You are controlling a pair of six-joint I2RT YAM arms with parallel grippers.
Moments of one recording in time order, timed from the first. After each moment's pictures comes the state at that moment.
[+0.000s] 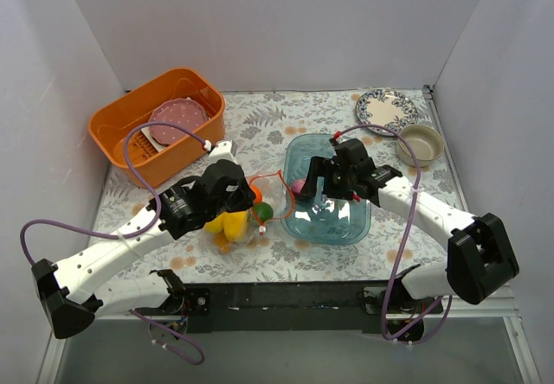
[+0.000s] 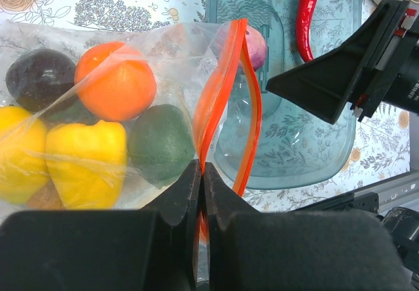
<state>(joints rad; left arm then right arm) -0.91 1.04 1.04 -0.69 -0.34 -0.85 0.59 1.35 0.90 -0.38 -0.16 0.60</state>
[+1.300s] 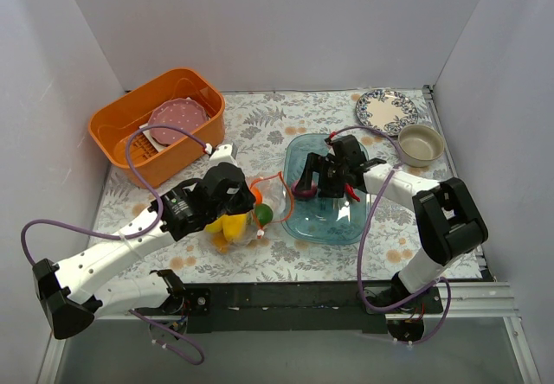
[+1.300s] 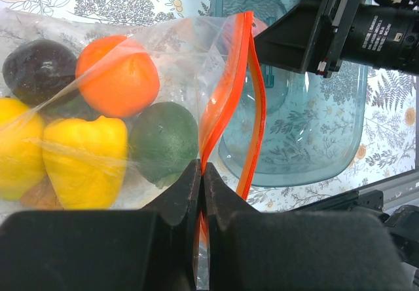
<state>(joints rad) -0.91 1.04 1.01 -0.68 -0.33 -0.86 0.49 1.62 0.92 -0.20 -0.34 0.63</state>
